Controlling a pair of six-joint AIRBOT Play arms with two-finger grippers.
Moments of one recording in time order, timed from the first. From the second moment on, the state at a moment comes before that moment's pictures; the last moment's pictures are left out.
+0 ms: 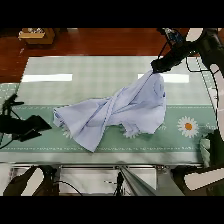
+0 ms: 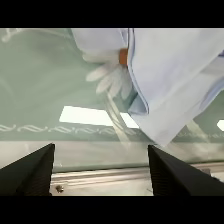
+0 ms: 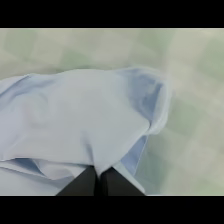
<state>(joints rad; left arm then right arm) 0.39 -0.84 0.64 1.13 -1.52 -1.46 0.11 -1.70 1.81 -1.34 1.39 1.32</state>
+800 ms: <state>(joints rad) -0.12 -1.14 0.49 0.99 -1.06 -1.56 0.08 -1.70 1.81 -1.35 1.43 1.32</state>
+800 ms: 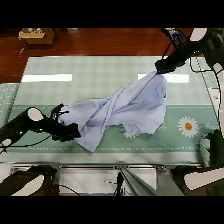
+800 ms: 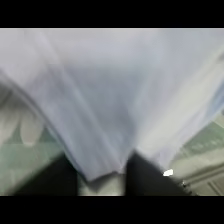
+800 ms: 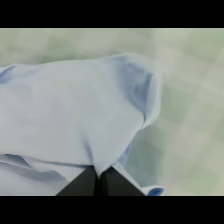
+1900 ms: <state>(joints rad) 0.07 -0.75 1.82 0.93 -1.26 -1.52 0.08 -0.90 1.91 -1.45 1.25 1.39</state>
